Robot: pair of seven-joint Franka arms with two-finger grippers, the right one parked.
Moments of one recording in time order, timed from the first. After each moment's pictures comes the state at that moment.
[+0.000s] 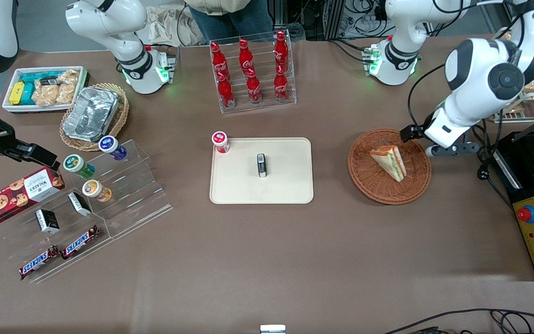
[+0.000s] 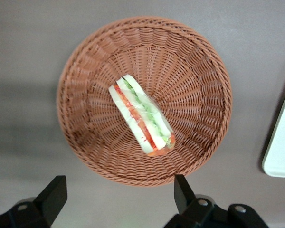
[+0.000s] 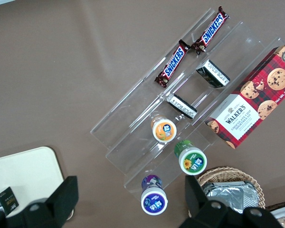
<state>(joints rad) -0.10 -0.14 -0.02 -2.34 -0.09 2.06 -0.21</state>
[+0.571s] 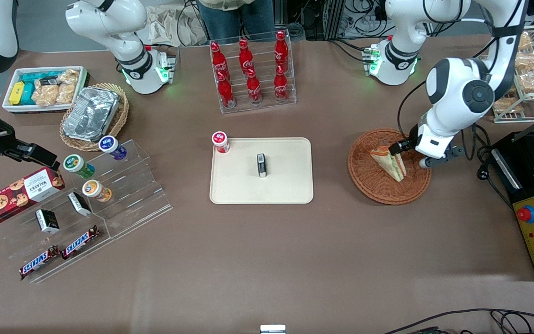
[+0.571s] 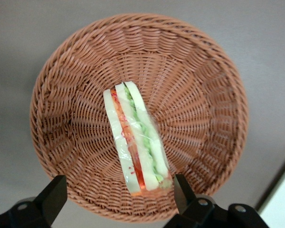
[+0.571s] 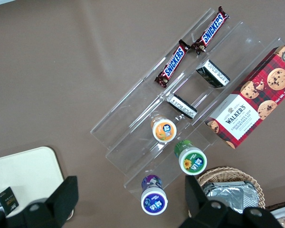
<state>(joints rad) -0.13 -0.08 -0.03 -2.48 -0.10 2.33 -0.48</state>
